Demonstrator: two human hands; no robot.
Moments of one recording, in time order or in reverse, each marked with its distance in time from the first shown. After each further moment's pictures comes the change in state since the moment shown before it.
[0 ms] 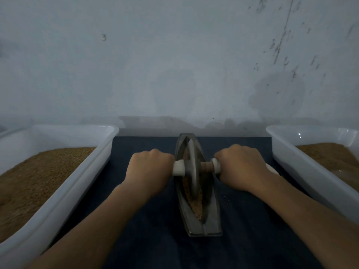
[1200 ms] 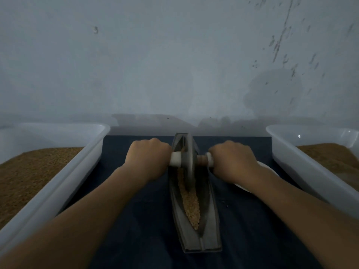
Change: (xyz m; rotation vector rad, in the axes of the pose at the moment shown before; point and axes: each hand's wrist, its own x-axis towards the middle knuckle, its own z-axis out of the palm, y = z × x) left_hand 0.046 -0.007 0.012 0.044 -0.040 0.015; right_hand 0.034 0.000 0.014 0.026 -0.060 0.062
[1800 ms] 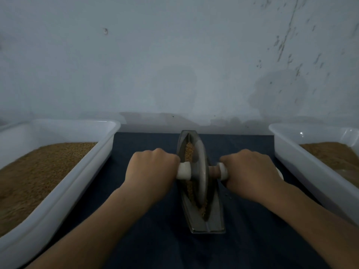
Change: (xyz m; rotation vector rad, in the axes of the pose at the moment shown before) left_hand -0.065 0.011 -0.026 -0.016 0.071 0.013; right_hand -0.062 0.000 -0.016 -0.014 0.055 -0.043
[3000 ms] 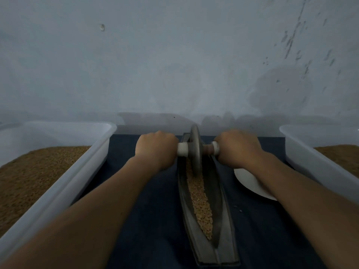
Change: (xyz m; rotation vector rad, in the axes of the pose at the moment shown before) left_hand 0.088 -0.018 0.037 -0.060 -0.119 -0.113; right_hand 0.105 0.009 0.022 -0.016 -0.066 0.050
